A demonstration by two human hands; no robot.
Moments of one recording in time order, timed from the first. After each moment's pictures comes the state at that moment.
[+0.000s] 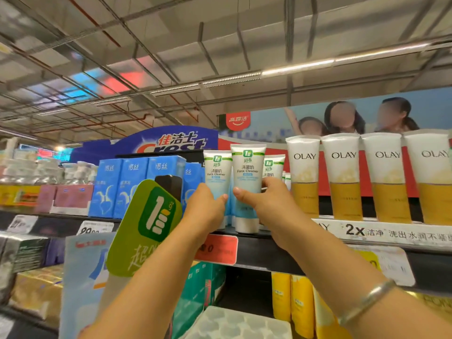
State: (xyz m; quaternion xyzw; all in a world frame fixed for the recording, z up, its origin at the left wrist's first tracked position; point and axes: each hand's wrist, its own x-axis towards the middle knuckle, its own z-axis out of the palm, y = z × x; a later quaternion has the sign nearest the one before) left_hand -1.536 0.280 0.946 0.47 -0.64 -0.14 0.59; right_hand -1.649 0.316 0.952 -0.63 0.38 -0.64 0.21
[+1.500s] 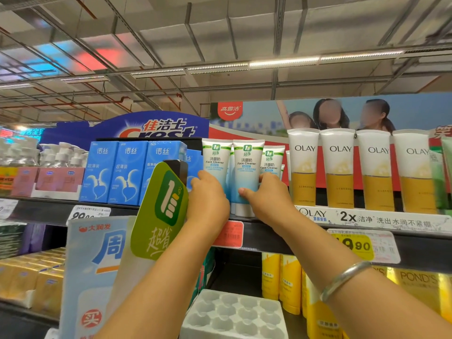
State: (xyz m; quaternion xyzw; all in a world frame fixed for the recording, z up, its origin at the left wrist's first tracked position) left_hand -1.537 0.295 0.940 0.57 -0.64 0.00 0.52; right_hand -1.637 0.309 0.948 -0.61 0.58 -0.54 -0.03
